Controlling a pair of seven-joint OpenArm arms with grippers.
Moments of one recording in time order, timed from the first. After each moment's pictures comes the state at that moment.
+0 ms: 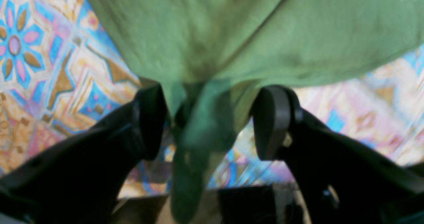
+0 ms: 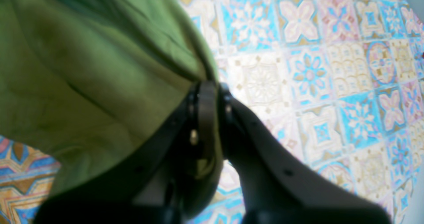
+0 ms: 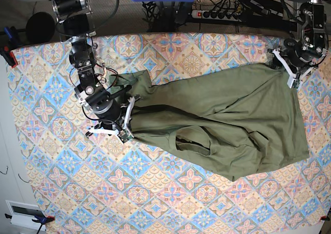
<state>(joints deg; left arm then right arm) 26.1 -35.6 -16.9 96.0 -31.9 -17.9 49.2 5.6 13.6 -12.9 99.8 0.1 20.0 -46.0</state>
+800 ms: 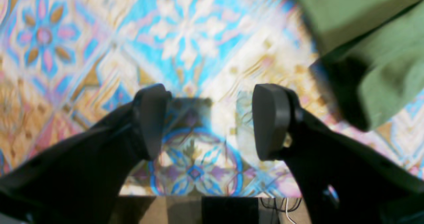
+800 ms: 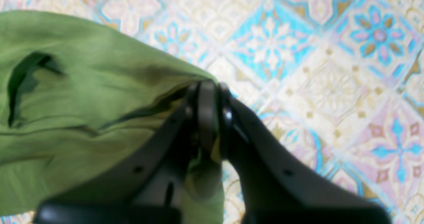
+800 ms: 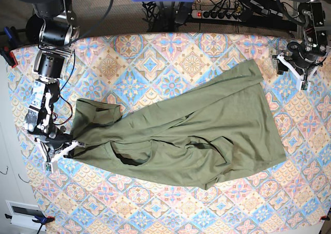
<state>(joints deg) 25.1 -31.8 -22.4 95.9 -31.8 -17.7 50.0 23.4 17.7 13.5 67.8 18.6 19.2 -46.8</state>
